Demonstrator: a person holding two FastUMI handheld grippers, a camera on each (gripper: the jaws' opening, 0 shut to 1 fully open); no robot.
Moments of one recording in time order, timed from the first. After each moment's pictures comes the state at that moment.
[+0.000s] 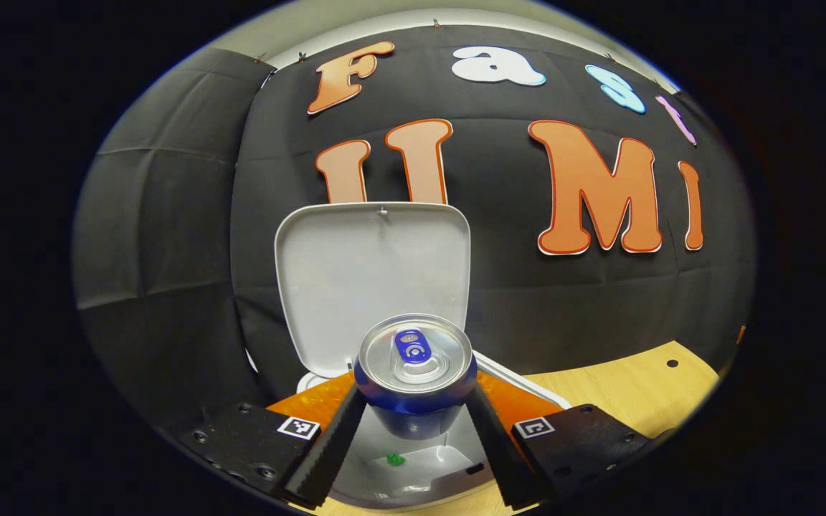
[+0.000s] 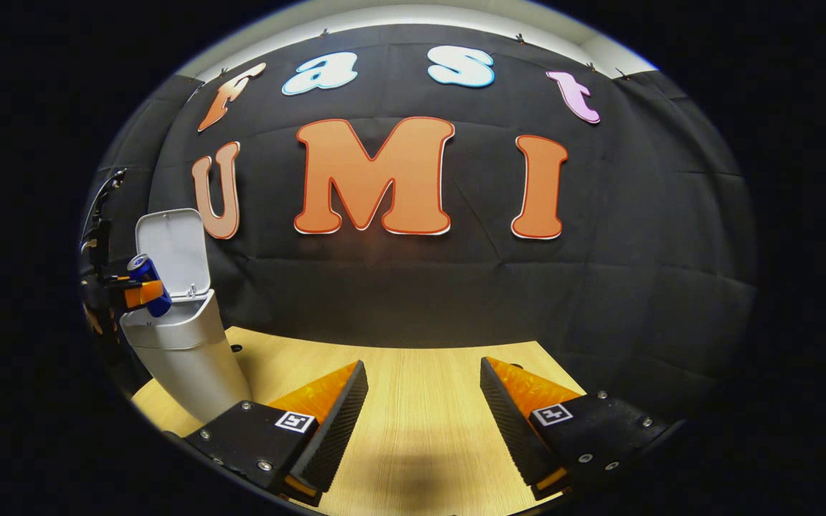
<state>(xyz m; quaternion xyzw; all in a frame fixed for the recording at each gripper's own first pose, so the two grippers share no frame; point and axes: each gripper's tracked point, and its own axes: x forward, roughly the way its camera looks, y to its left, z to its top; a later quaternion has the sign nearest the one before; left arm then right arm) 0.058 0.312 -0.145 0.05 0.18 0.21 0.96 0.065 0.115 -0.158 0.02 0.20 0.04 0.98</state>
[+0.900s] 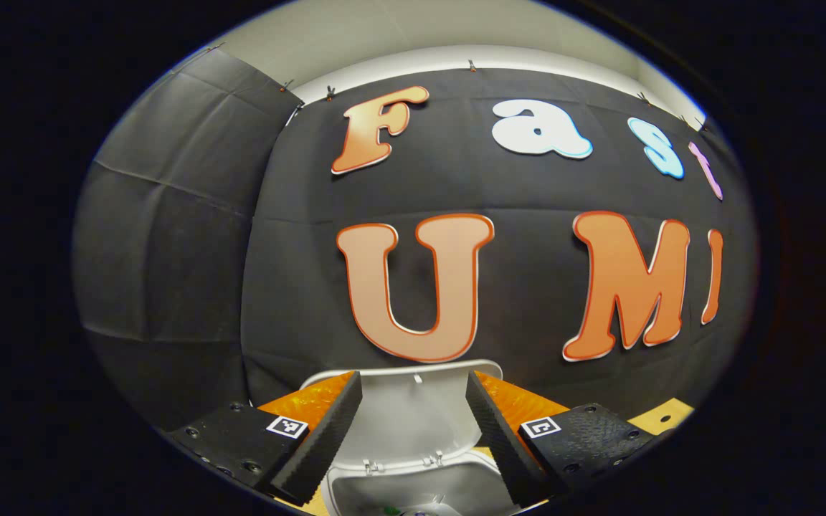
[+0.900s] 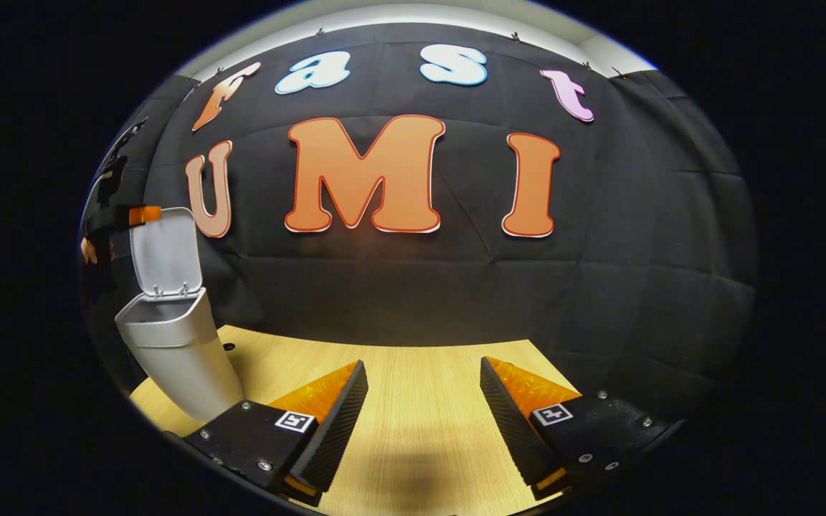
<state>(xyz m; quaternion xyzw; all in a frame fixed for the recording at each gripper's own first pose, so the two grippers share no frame) 0.127 0.364 0.014 0.04 0.03 0.25 0.97 0.064 0.103 -0.161 0.02 0.21 0.03 0.98</state>
